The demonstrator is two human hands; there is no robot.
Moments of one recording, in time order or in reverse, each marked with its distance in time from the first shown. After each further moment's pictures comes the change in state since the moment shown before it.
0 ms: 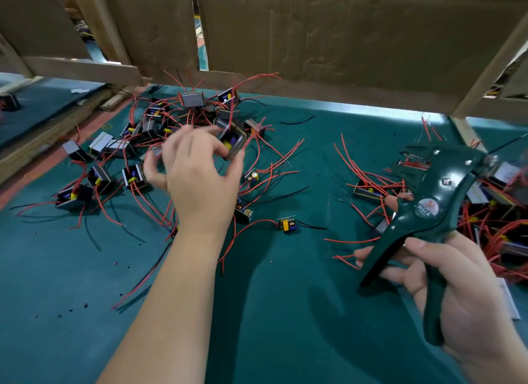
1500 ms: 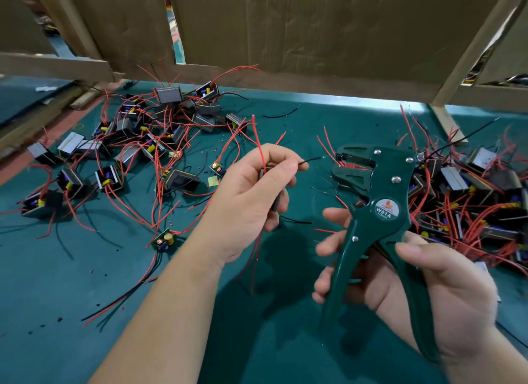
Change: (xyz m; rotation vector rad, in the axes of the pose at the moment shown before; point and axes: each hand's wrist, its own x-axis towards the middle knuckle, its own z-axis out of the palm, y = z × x) left_hand -0.020 0.061 -0.024 -1.218 -0.858 -0.407; right_hand -0.006 -0.013 0.015 0.385 -0.443 0.293
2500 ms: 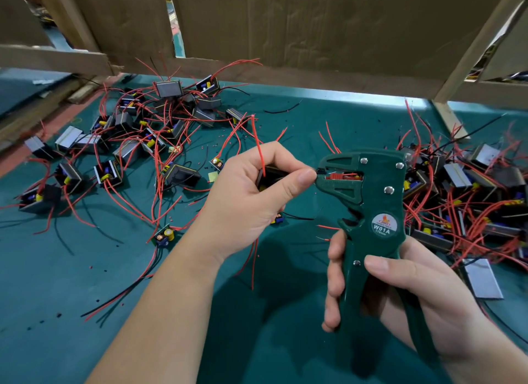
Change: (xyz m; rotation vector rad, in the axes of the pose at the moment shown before) left_hand 0.000 0.002 -0.004 0.109 -0.068 0.156; right_hand -0.002 0.006 -0.007 -0.153 -0.038 0.129
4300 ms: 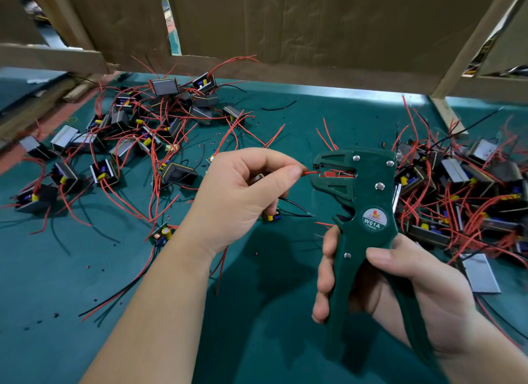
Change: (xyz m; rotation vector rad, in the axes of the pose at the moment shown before) left_hand 0.000 -0.001 -0.006 0.101 0.066 -0.036; right_hand 0.011 -0.005 0.000 -0.002 0.307 0.105
